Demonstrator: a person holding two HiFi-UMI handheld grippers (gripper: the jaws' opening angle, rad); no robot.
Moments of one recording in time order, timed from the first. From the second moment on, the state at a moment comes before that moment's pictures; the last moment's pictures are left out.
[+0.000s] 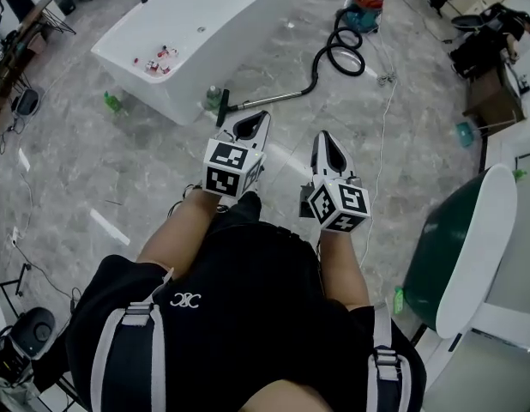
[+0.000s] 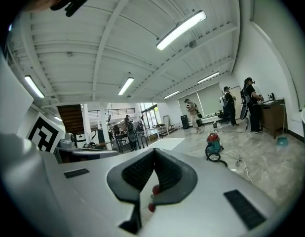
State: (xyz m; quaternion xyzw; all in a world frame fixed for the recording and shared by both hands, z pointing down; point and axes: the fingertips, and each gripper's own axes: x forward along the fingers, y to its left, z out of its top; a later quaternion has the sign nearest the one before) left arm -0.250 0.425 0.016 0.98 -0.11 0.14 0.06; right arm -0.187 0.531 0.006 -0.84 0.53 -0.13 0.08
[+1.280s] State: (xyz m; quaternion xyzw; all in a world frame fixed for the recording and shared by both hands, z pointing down) left arm 0.015 0.110 0.055 0.97 -0.17 0.18 0.07; right arm 0.103 0.207 0.031 -0.81 0.56 -0.16 0.09
